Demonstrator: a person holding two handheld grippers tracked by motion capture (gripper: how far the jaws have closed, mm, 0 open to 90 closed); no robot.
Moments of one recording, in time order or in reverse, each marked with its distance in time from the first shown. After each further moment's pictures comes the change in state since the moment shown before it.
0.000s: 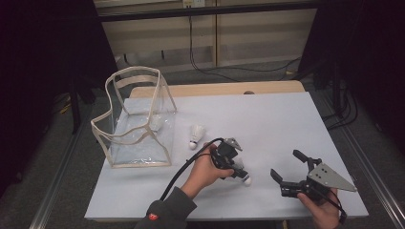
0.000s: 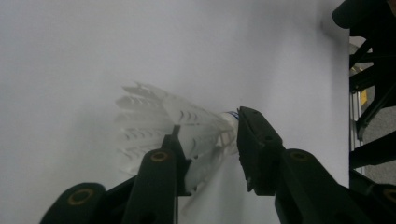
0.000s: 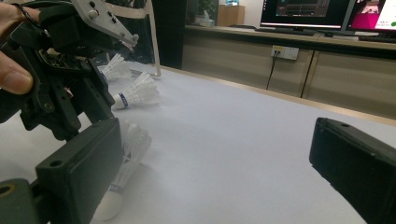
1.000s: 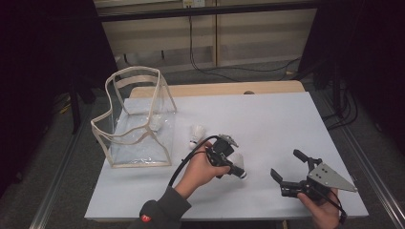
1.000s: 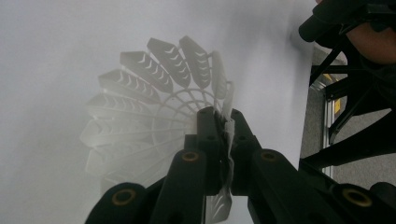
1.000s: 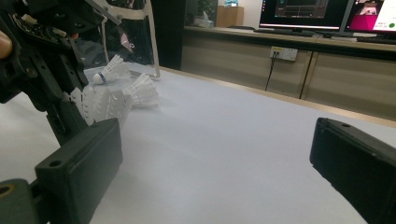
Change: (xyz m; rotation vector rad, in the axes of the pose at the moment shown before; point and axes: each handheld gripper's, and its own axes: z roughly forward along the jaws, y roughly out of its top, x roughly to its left) left arm -0.006 0.004 -0.031 0.000 -0.031 -0.073; right arm 0.000 0.001 0.000 -0.002 -0.005 -0.001
